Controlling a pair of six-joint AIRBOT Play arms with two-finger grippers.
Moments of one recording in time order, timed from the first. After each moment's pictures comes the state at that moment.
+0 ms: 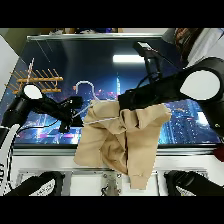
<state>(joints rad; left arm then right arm) -0.09 -1.19 1.04 0.95 -1.54 0.01 0.61 -1.17 1.61 -1.28 1.37 1.85</state>
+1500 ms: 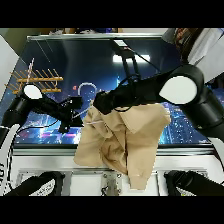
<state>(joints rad) -0.10 -1.19 1.04 0.95 -1.55 0.01 0.69 -1.20 1.61 -1.17 1.23 1.73</state>
